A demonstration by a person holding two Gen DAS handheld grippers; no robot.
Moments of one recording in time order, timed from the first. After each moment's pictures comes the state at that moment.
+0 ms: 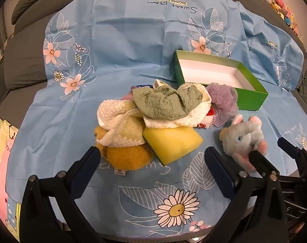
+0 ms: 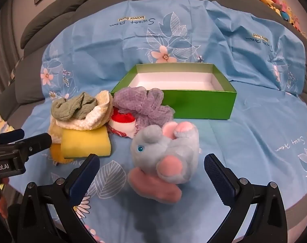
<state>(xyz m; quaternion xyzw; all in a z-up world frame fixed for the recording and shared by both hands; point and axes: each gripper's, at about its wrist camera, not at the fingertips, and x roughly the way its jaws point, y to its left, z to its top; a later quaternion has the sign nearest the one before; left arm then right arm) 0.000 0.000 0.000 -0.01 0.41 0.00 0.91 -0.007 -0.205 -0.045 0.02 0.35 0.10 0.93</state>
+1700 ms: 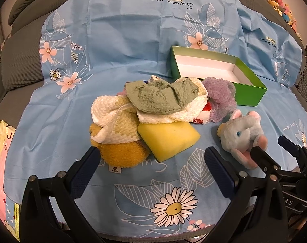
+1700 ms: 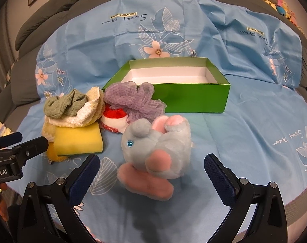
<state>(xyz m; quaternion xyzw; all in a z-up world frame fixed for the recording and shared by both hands) 0.000 -0.009 -0.010 -0.01 0.42 0.00 0.91 -0.006 -0.218 -0.049 0.03 0.36 0.09 0.93</state>
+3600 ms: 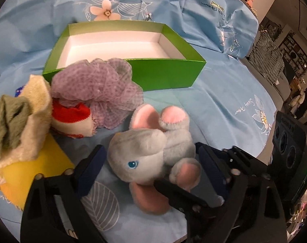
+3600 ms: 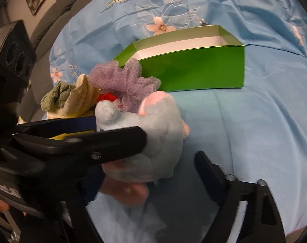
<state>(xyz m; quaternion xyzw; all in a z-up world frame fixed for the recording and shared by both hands) 0.073 -0.135 -0.053 -0.03 0.49 -0.23 0.84 0.039 -0.263 -0.099 0.10 0.41 0.21 0.88</state>
